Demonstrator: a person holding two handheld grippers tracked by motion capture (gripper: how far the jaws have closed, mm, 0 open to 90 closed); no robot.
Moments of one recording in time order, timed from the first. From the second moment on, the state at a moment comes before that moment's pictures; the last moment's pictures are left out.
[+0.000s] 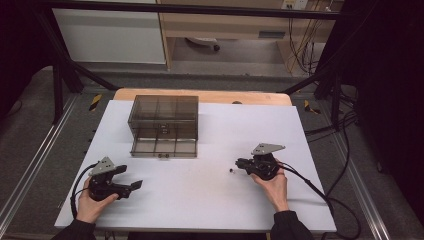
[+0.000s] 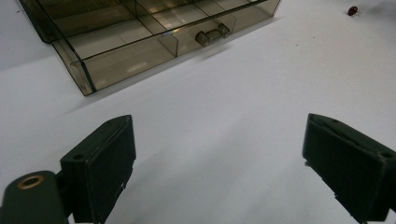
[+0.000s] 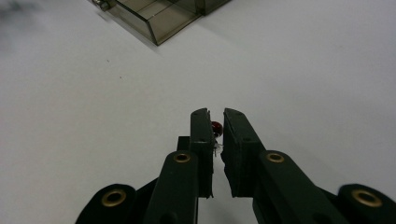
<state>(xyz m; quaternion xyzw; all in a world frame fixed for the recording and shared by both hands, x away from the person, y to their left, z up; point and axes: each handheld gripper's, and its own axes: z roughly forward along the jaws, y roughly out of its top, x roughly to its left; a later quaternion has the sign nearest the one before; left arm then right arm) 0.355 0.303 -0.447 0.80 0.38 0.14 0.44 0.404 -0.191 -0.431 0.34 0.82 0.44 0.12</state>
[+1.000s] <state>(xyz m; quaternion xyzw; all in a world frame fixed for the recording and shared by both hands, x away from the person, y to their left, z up) 0.355 0.303 -0.447 0.80 0.38 0.14 0.44 0.408 -0.134 -0.392 0.31 0.83 0.45 0.12</state>
